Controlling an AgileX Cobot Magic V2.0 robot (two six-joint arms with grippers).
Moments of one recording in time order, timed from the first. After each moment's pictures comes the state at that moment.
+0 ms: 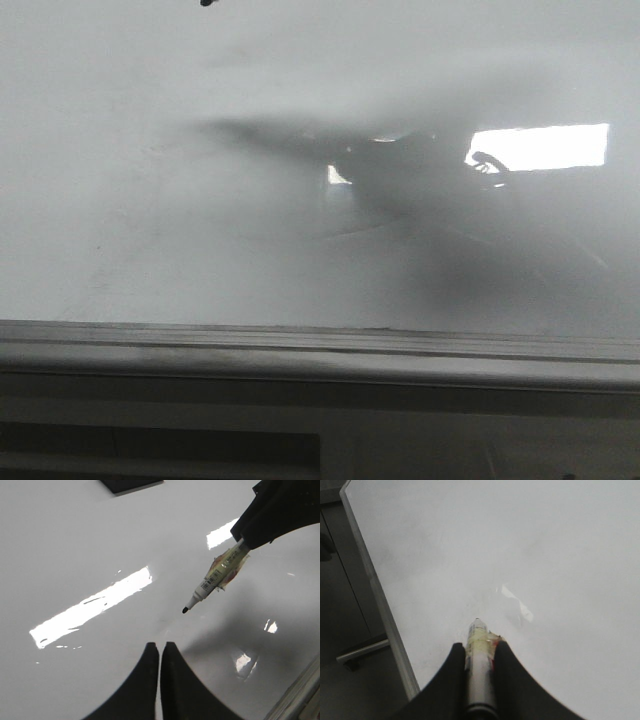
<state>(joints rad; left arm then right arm) -0.75 0.33 -0.30 0.57 0.01 -0.33 0.73 1.03 -0.94 0.54 0.38 -0.69</state>
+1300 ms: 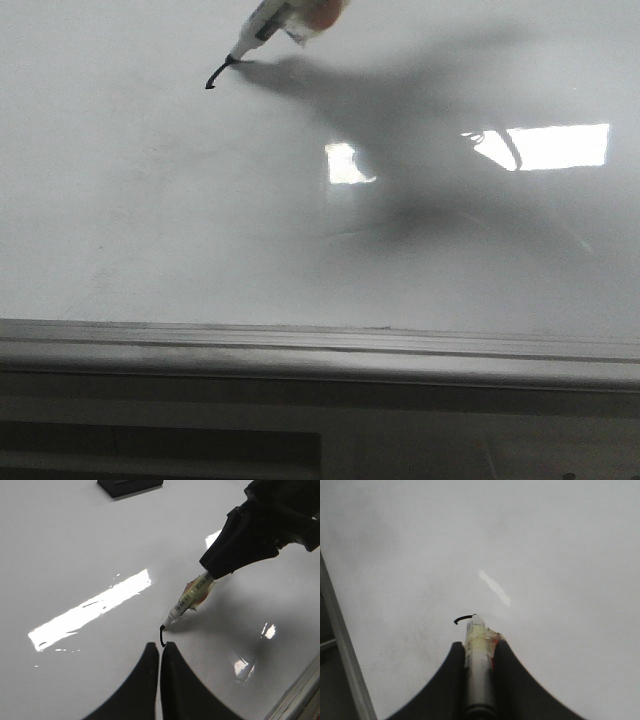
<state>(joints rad) -0.75 0.33 -0.30 0.57 0.00 -0.33 0.65 1.15 -0.95 0.47 0.32 -0.68</state>
